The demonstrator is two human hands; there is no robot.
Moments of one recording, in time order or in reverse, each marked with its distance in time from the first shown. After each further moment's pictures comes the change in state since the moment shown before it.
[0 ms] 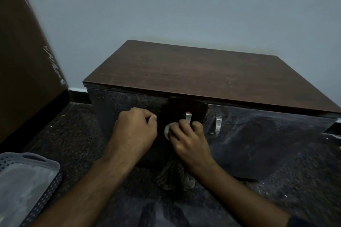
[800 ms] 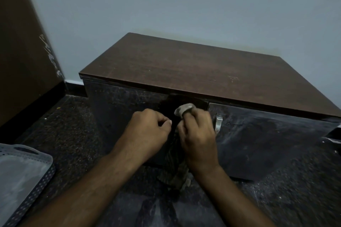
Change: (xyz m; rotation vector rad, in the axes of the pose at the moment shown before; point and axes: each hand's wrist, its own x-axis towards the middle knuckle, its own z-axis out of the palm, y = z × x) left_hand -0.004 0.008 0.016 -0.089 -0.227 0.033; right_hand 0.021 0.001 -0.027 0.253 0.177 0.510
